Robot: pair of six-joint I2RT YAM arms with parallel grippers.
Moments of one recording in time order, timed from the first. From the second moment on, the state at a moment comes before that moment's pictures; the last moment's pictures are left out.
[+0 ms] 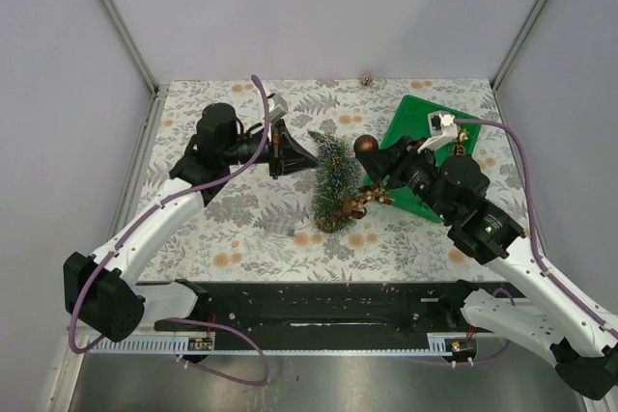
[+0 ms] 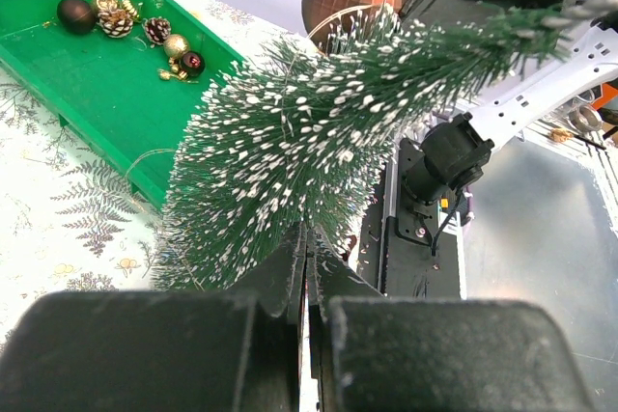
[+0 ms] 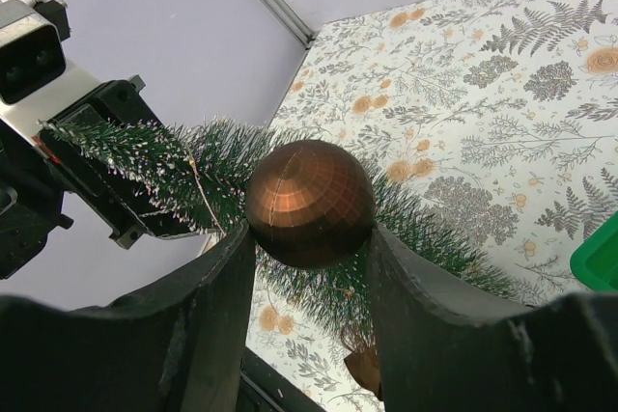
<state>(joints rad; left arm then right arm) -0.48 1.24 1.09 -0.01 0.95 -0.22 0.72 0.82 0.95 -0.15 0.12 0.67</state>
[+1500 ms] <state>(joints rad) -0.48 1.16 0.99 0.02 0.96 -0.22 0.72 0.95 0.94 0.06 0.08 0.67</state>
